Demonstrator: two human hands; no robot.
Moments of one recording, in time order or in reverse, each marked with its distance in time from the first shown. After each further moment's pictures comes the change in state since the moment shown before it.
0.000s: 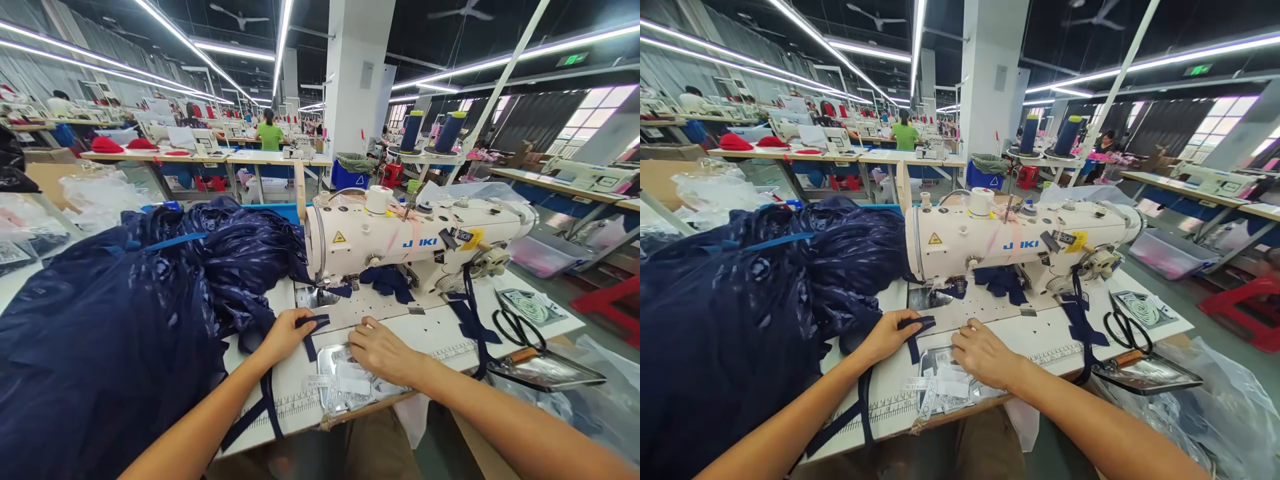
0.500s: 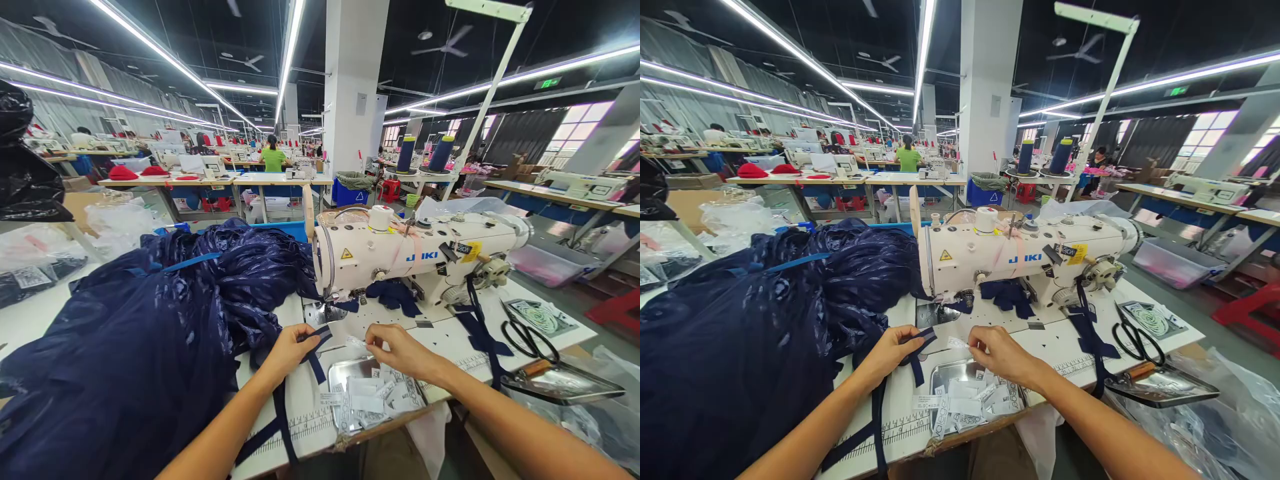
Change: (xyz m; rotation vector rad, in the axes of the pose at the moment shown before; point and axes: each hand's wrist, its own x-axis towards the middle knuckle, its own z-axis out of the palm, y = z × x) left_hand -0.014 0.011 -0.010 -0.319 0.021 -0.200; right_hand 0.008 0.006 -0.030 0.765 0.125 0.521
